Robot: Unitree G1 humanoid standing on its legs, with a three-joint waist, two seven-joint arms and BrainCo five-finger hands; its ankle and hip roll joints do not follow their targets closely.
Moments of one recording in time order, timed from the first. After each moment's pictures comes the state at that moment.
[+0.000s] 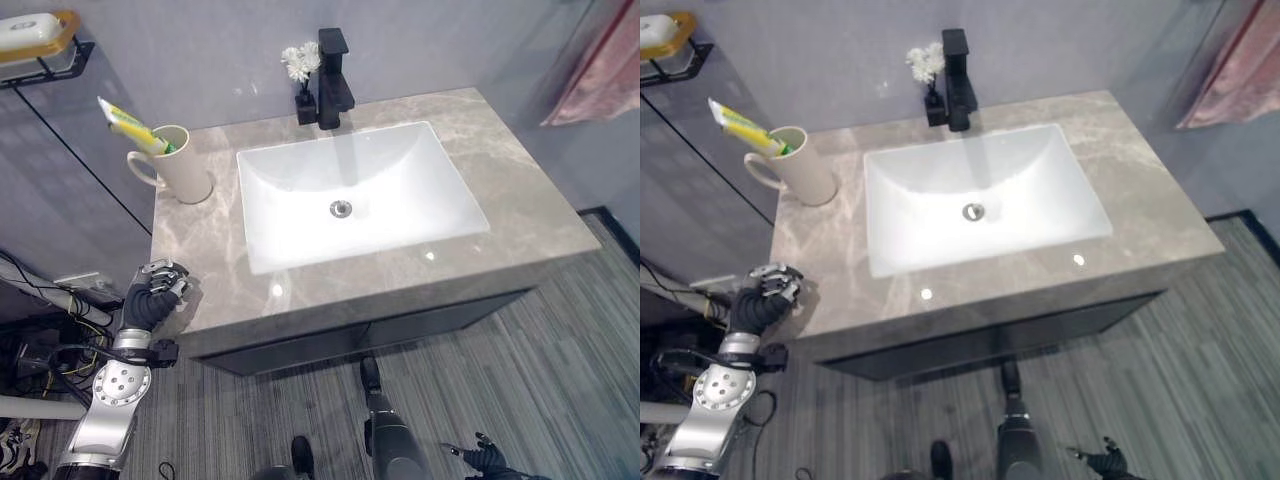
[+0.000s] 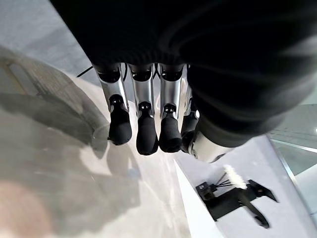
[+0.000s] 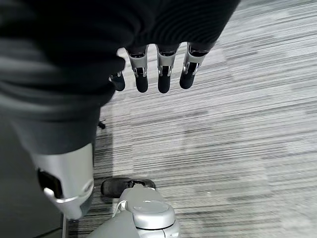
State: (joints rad) left arm 0.10 0.58 0.06 0.00 -0.13 -0.19 0.18; right arm 0.13 -0.29 0.03 0.97 0.05 -0.01 -0.17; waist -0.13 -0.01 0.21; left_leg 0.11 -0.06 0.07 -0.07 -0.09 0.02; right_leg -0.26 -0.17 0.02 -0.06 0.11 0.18
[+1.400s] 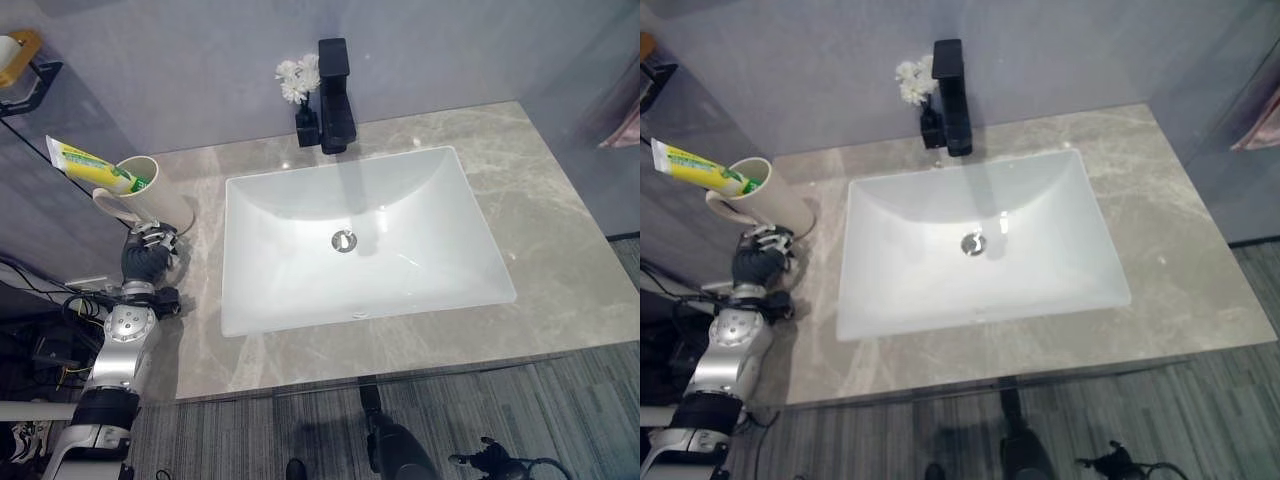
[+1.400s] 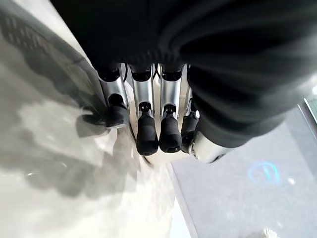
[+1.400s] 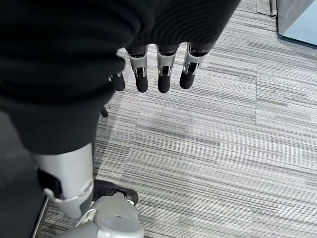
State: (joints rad) left arm -0.32 0.59 -0.01 0.40 -0.38 -0.18 0.22; right arm -0.04 -0.36 0.16 1.20 -0.09 0.05 -0.15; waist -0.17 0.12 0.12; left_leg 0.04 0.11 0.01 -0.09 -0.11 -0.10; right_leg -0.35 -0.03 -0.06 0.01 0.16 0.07
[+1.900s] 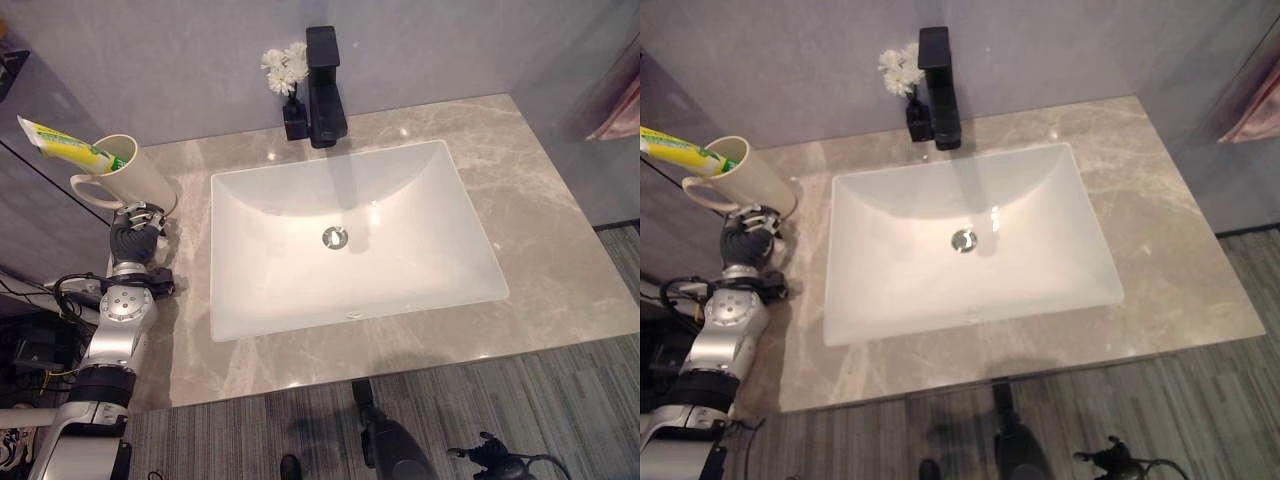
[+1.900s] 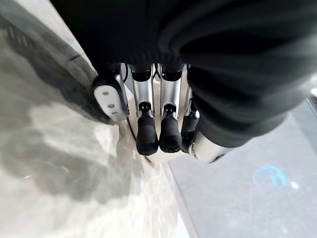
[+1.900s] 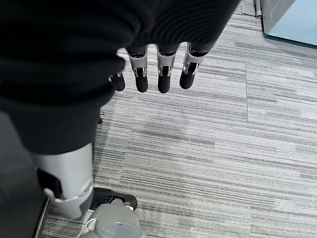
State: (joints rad) left arm -0.38 0.65 -0.02 0.45 -0.36 -0.17 0.27; right arm -0.05 -0.36 0.16 1.19 -0.05 0.05 -0.15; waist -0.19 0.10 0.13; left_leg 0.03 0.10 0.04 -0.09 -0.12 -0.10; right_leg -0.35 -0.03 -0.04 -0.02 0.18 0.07
